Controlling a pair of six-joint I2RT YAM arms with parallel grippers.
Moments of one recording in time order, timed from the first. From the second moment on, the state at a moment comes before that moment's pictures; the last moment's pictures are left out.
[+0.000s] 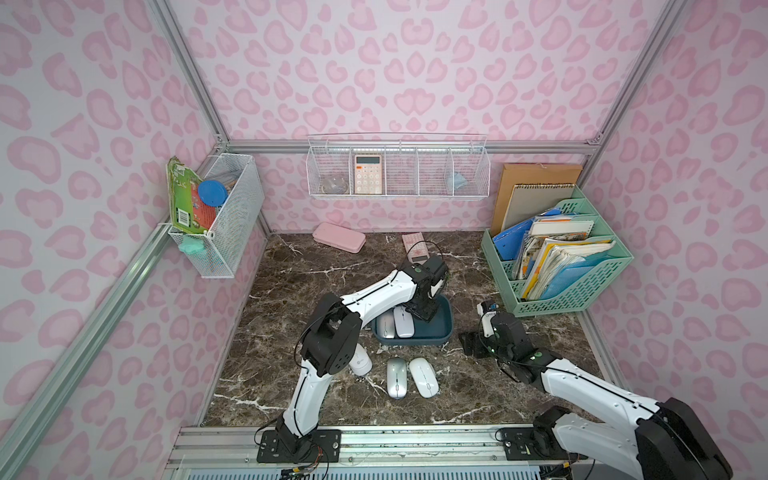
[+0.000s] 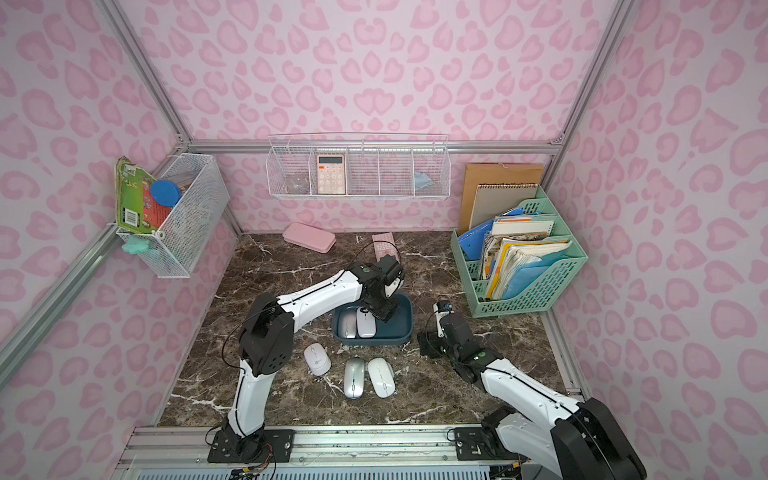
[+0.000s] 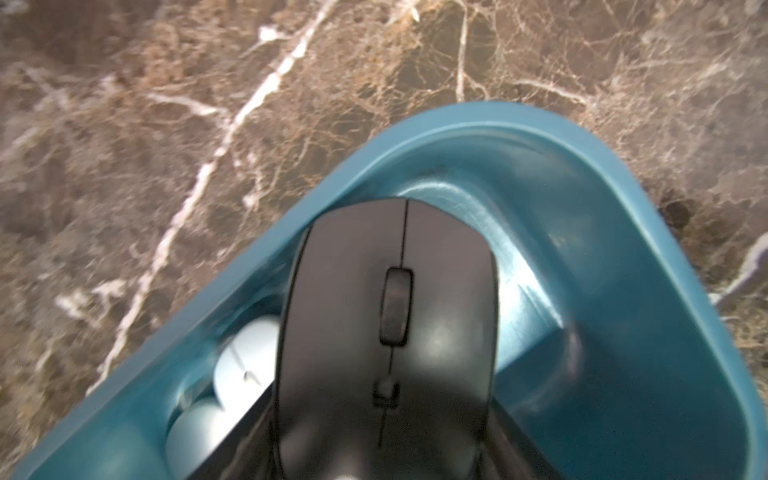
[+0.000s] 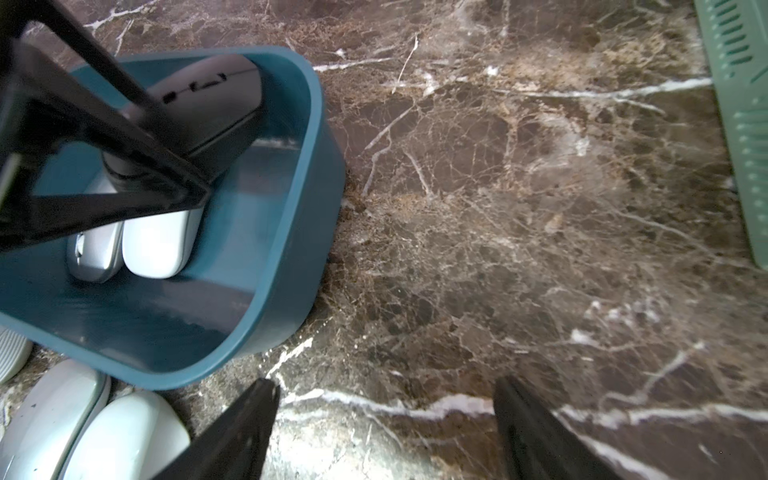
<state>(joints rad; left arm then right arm) -0.75 2.10 1.77 -0.93 -0.06 -0.09 0.56 1.08 0.39 -0.05 0.03 0.36</state>
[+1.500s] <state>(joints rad) -0.31 1.67 1.10 -0.81 -0.09 -0.70 0.51 1.00 0.44 -0.11 -0.03 0.47</state>
